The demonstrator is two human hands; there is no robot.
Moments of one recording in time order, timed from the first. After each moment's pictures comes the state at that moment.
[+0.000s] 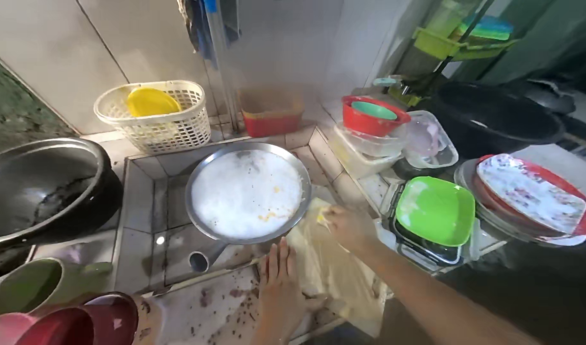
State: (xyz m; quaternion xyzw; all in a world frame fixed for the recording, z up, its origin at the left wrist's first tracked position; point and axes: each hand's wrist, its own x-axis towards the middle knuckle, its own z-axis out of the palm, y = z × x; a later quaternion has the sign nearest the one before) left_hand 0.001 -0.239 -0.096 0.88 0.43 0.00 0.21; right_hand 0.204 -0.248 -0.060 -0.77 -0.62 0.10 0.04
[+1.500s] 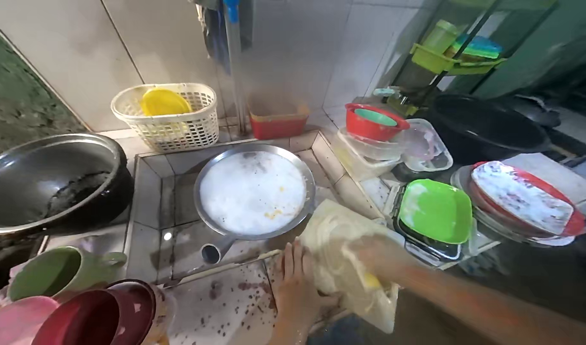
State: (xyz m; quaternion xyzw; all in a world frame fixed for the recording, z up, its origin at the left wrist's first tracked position) left_hand 0.010 -0.248 -0.092 0.88 0.42 -0.01 0.24; right_hand 0.205 -0.292 -0.030 -0.72 -0.66 0.18 -0.12
